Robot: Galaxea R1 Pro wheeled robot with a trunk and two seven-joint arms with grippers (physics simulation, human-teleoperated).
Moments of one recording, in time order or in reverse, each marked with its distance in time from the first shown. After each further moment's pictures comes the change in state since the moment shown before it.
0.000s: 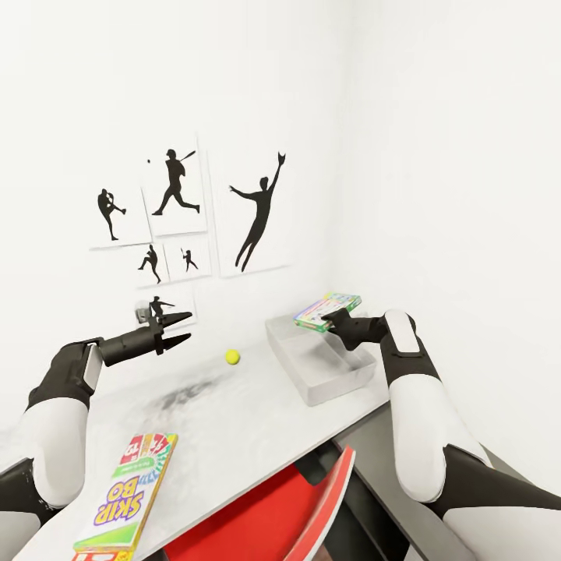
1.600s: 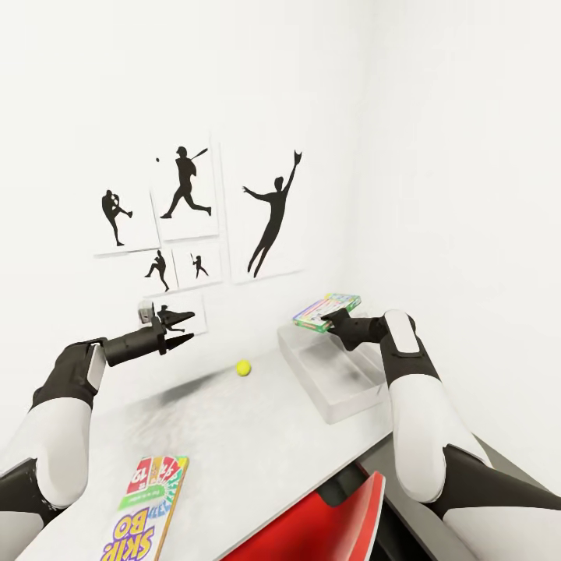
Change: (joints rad) left arm 0.000 -0.012 0.000 0.000 0.002 0.000 0.000; right arm 0.000 0.000 0.000 0.002 0.000 0.003 0.003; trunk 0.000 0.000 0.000
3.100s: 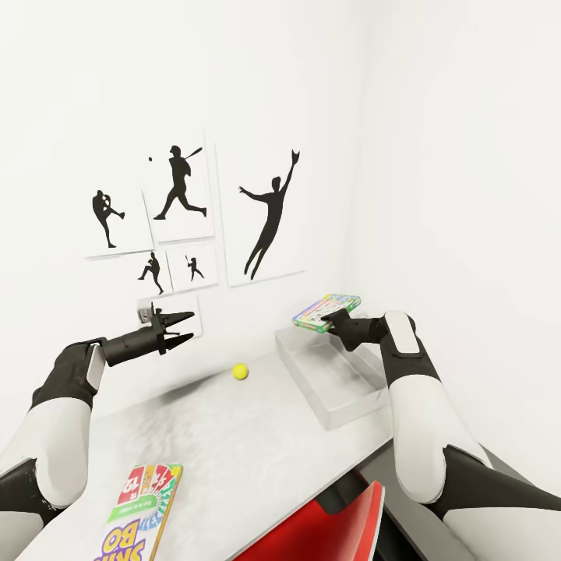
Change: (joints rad) left arm 0.000 0.002 0.002 0.000 0.002 0.002 -0.002; right arm 0.003 0.000 0.000 -0.003 0.000 0.002 0.000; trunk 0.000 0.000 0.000
